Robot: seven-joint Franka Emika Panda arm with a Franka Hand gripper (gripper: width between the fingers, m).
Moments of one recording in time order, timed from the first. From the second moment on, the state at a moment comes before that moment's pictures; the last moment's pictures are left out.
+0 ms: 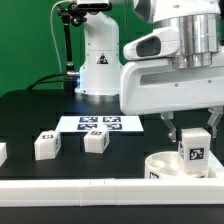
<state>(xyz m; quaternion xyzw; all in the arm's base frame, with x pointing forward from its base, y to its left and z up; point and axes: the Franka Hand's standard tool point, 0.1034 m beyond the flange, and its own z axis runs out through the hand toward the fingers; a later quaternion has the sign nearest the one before) 0.653 0.095 0.083 -0.99 0.09 -0.06 0.05</state>
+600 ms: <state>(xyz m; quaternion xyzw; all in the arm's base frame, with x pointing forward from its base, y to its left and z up) 0.652 0.091 0.082 -0.96 0.26 -0.05 0.07</state>
